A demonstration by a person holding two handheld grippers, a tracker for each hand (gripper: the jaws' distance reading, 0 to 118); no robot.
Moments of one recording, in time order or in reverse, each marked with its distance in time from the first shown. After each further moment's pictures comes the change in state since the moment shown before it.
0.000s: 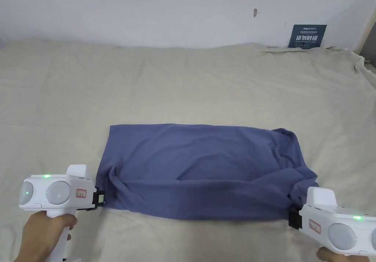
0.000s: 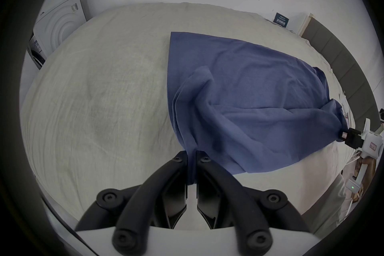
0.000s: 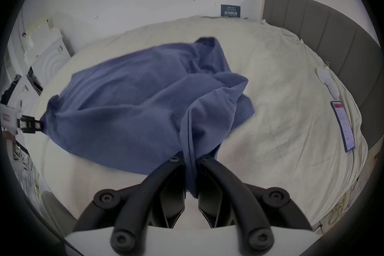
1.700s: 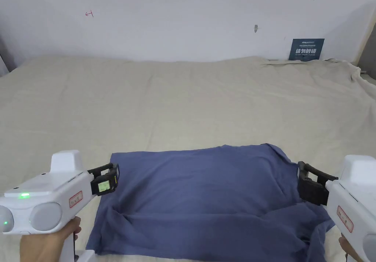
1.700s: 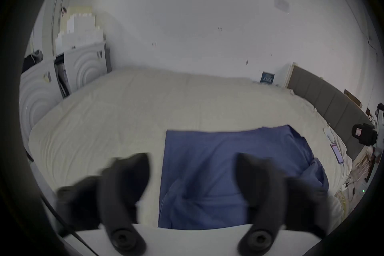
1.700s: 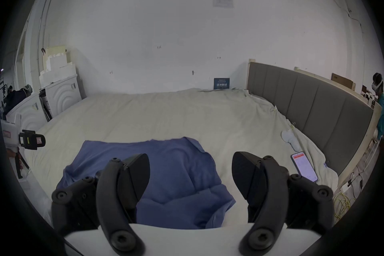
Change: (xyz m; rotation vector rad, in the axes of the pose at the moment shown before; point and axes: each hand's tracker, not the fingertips) left arm 0.051 -0.049 0.149 0.549 0.033 0.014; right arm -0.018 0.009 0.158 0.478 -0.064 0.035
